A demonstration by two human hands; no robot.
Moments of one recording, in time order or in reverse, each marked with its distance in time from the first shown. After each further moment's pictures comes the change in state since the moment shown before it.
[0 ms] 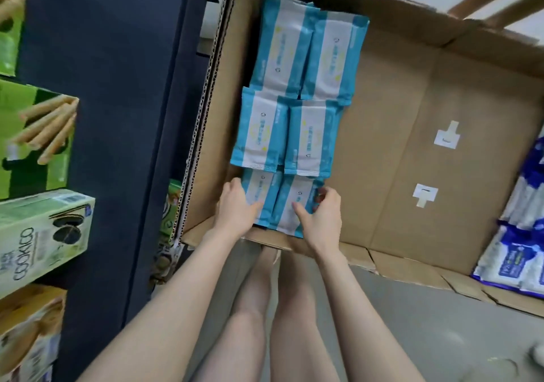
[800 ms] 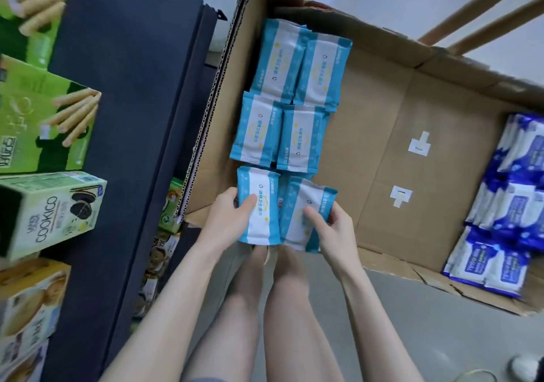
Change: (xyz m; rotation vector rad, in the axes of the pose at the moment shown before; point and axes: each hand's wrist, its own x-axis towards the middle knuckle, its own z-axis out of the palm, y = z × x) left_hand -0.077 0.015 -0.030 -0.499 -0.045 -0.006; right_hand -0.057 -0.005 -0.069 0.512 -0.196 0.006
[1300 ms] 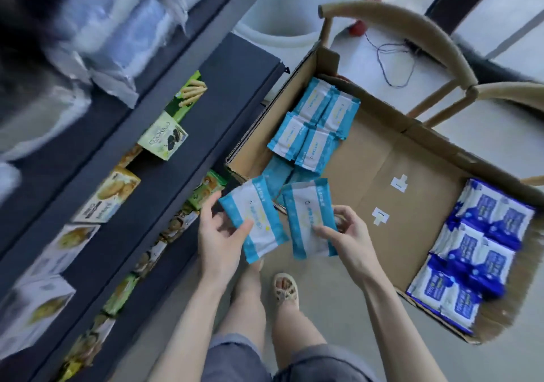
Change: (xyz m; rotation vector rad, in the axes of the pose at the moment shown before) left_hand -0.227 -0.057 0.031 -0.668 0.500 0.341; right_hand -0.158 -0.032 -0.078 -0.061 -0.339 -0.225
